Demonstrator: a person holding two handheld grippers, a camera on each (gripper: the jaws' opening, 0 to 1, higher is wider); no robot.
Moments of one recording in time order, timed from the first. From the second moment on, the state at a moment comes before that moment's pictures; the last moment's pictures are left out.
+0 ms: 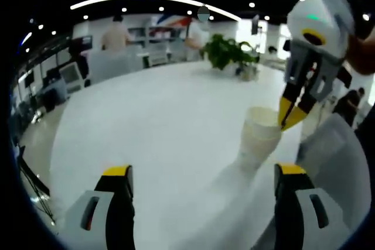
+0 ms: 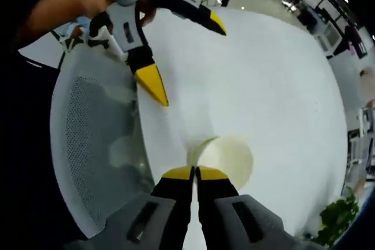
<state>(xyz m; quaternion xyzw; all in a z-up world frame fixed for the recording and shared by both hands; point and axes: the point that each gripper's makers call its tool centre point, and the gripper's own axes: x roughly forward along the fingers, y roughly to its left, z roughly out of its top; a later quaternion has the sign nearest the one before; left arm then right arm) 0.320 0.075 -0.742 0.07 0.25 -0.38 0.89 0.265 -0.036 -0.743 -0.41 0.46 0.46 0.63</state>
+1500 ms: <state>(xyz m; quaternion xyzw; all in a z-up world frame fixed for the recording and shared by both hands) 0.321 0.055 -0.727 0.02 0.22 -0.40 0.89 0.295 -0.029 -0.677 -0.24 0.28 0.53 0.76</state>
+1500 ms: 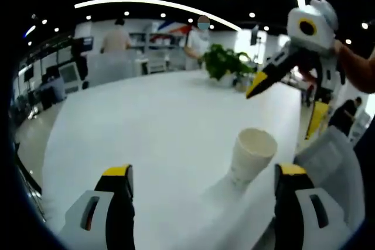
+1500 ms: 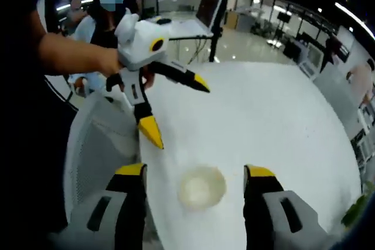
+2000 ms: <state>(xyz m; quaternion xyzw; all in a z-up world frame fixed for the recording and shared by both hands) 0.304 0.036 -0.703 0.04 0.16 -0.45 0.88 0.287 -0.057 -0.620 -0.10 0.09 0.54 0.83</state>
